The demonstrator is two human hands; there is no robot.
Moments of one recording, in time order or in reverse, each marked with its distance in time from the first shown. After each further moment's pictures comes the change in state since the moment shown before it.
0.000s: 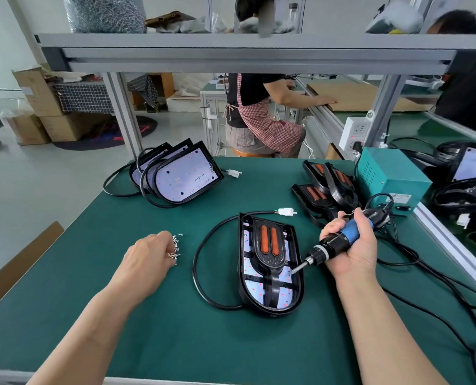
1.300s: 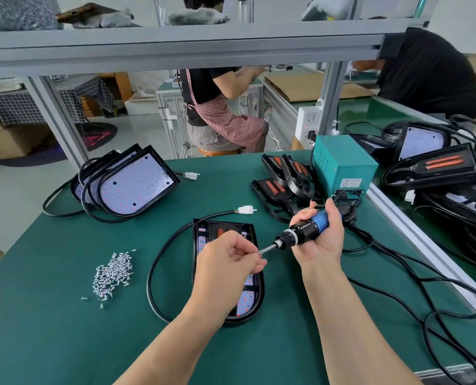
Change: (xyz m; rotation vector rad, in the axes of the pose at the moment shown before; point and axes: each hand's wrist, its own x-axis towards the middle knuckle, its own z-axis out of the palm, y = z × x) left_hand -0.034 0.179 0.048 -1.058 -0.205 0.001; right_hand 0.000 -0.016 0.001 0.308 0.052 0.019
